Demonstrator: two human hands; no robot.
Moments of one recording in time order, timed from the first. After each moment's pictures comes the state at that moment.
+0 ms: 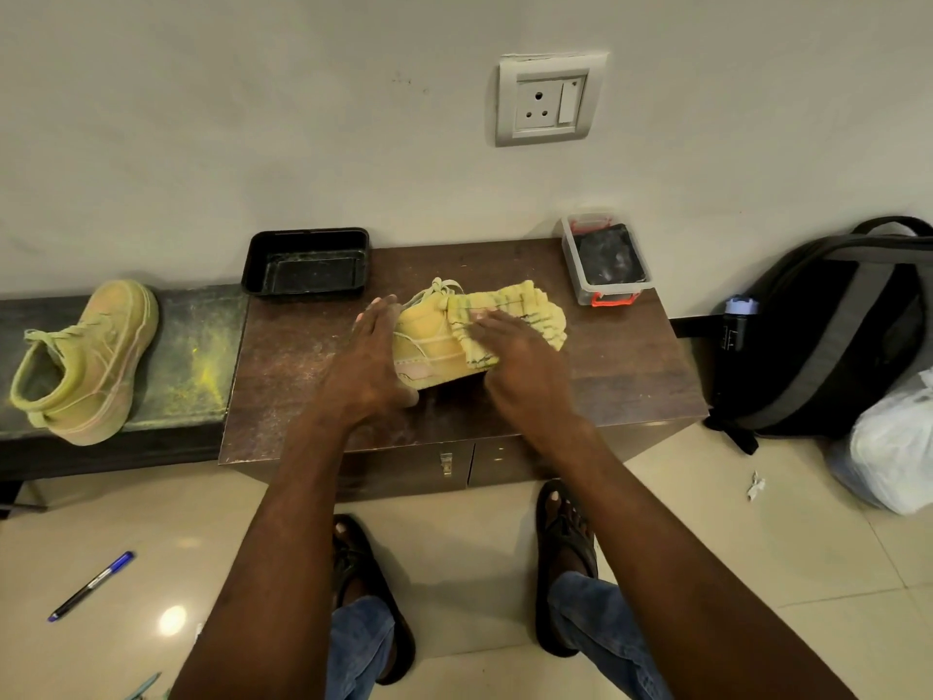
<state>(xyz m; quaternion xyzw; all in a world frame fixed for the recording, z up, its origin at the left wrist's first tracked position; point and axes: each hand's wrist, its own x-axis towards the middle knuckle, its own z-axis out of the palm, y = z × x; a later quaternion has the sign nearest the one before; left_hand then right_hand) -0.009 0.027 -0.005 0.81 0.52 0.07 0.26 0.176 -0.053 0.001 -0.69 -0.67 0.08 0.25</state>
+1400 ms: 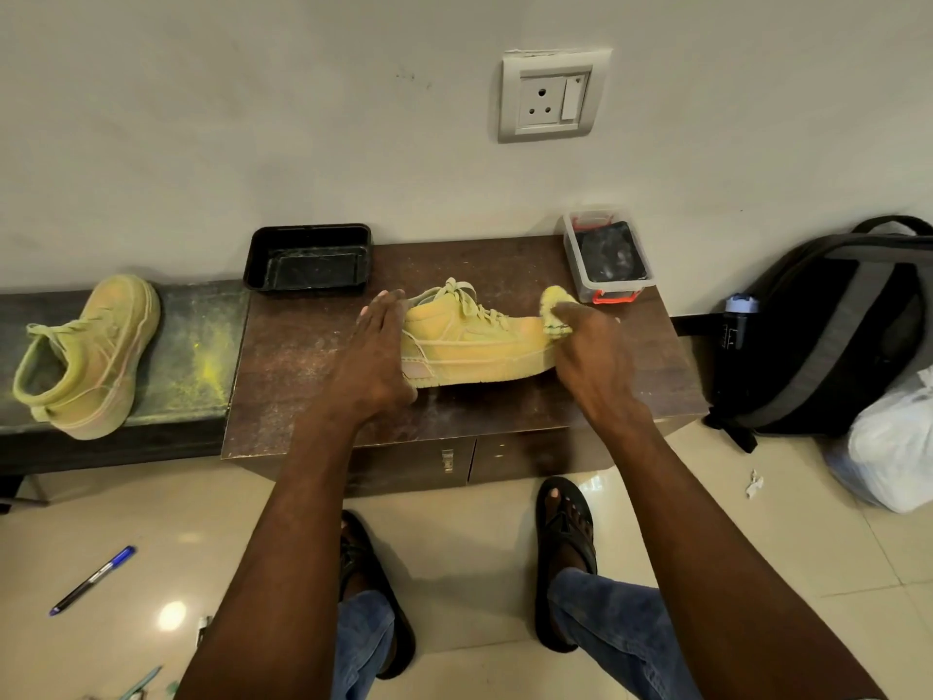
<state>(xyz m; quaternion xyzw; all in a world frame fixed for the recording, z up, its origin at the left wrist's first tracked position) -0.006 0.022 -0.001 0.83 0.50 0.07 0.23 0.230 -0.052 0.005 -0.81 -0.51 0.12 0.25</state>
